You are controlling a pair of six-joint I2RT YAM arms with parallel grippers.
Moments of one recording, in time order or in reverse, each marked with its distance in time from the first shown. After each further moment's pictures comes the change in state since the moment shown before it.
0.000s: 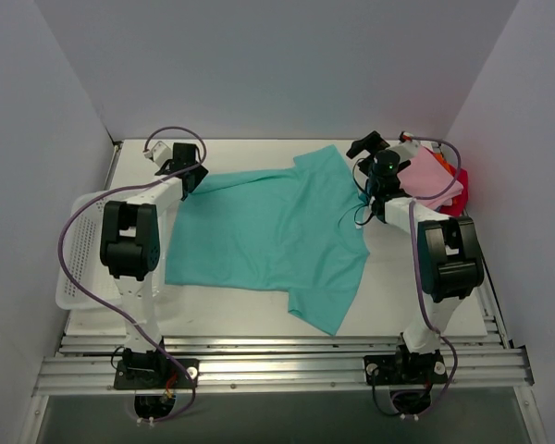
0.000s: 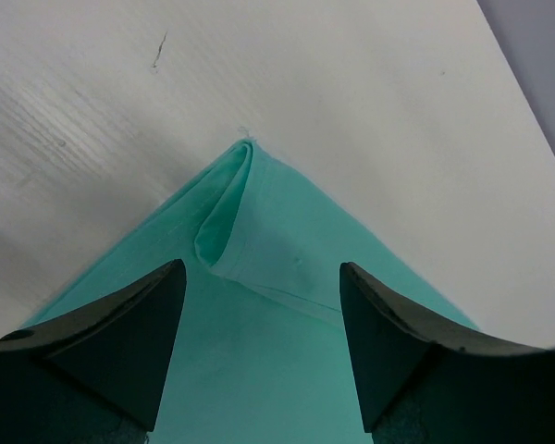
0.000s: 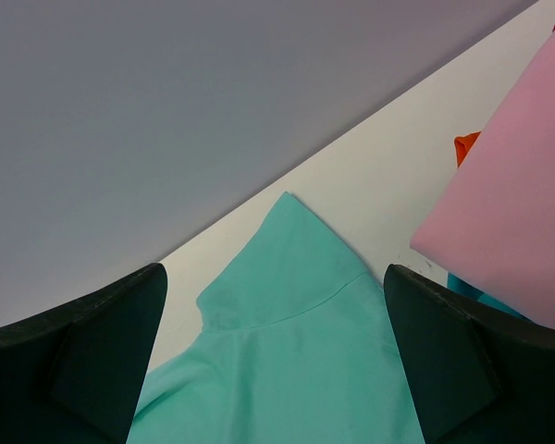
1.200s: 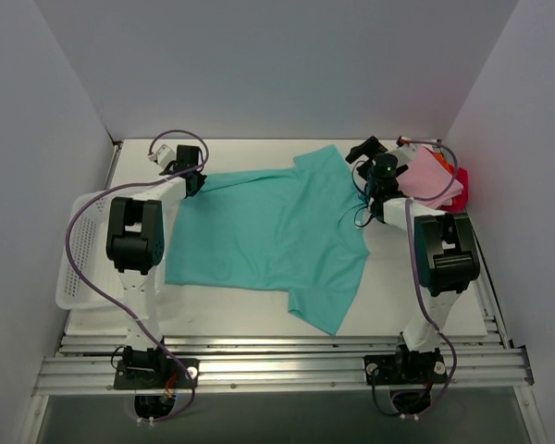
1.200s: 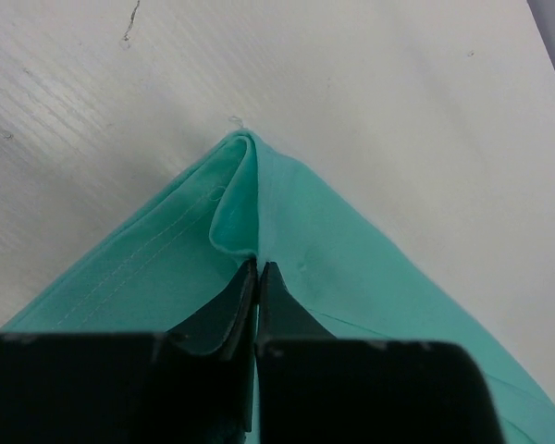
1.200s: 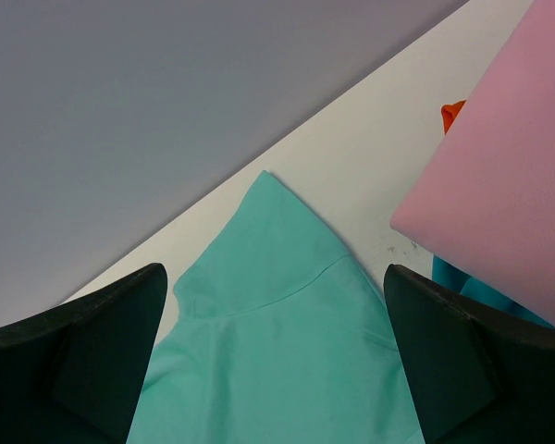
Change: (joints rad) left arm 0.000 0.097 0.045 0.006 0.040 -0.026; right arm -0.013 0.052 0.000 -0.002 -0.020 0.015
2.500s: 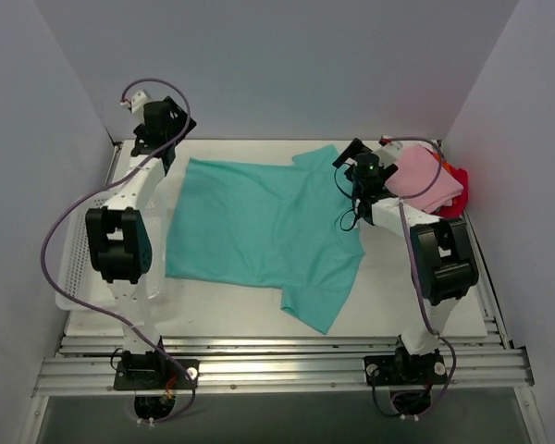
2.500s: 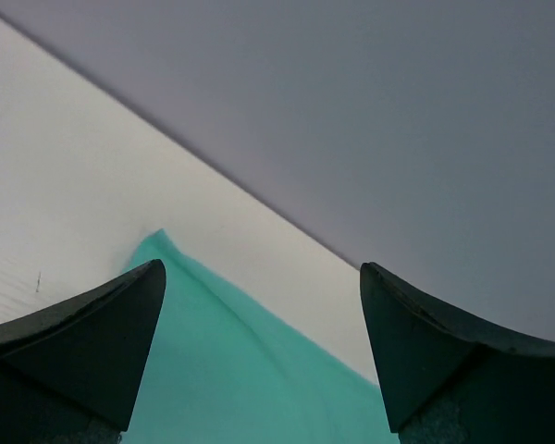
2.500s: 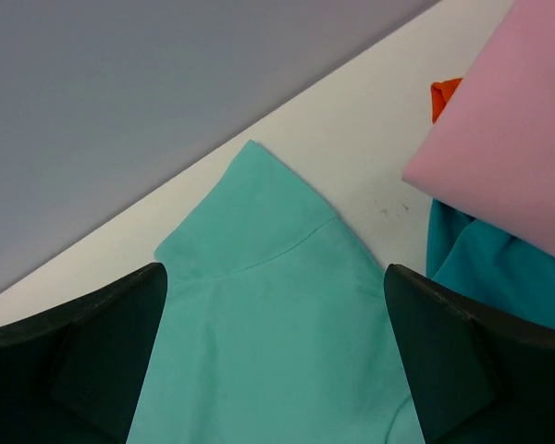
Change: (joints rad) left arm 0.078 -0.072 0.245 0.102 0.108 0.217; right arm 0.101 -0.039 0.021 -0.134 0.155 -0.056
